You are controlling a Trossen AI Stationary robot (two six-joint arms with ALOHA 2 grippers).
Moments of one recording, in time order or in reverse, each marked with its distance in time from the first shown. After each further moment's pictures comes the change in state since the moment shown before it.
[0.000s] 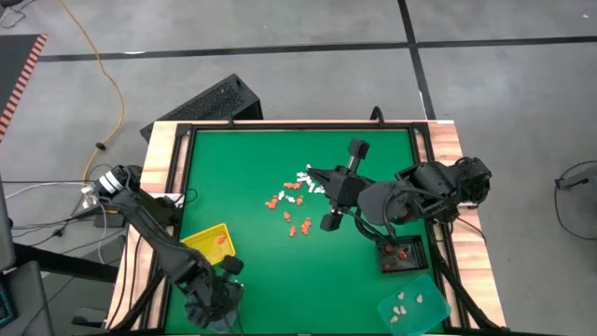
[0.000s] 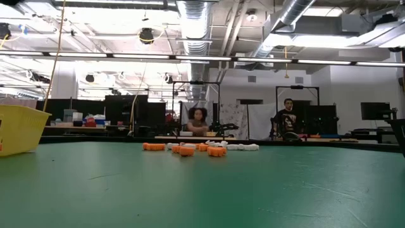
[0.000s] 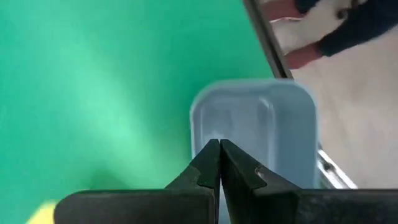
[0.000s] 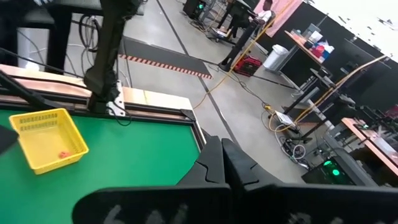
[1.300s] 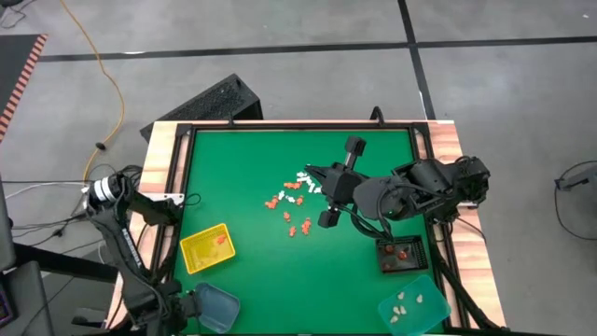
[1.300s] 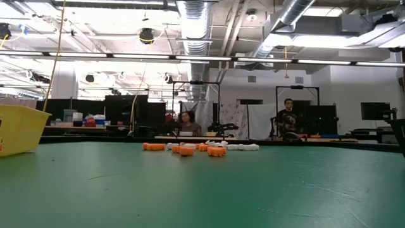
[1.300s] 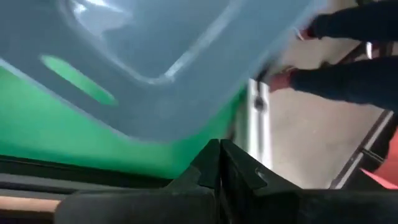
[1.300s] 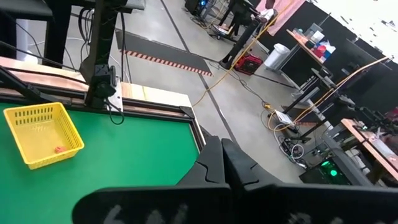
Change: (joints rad) left arm -0.362 0.039 -0.148 0.139 0.078 -1.190; right arm -0.022 0.003 0.000 -0.002 -0.029 -0.027
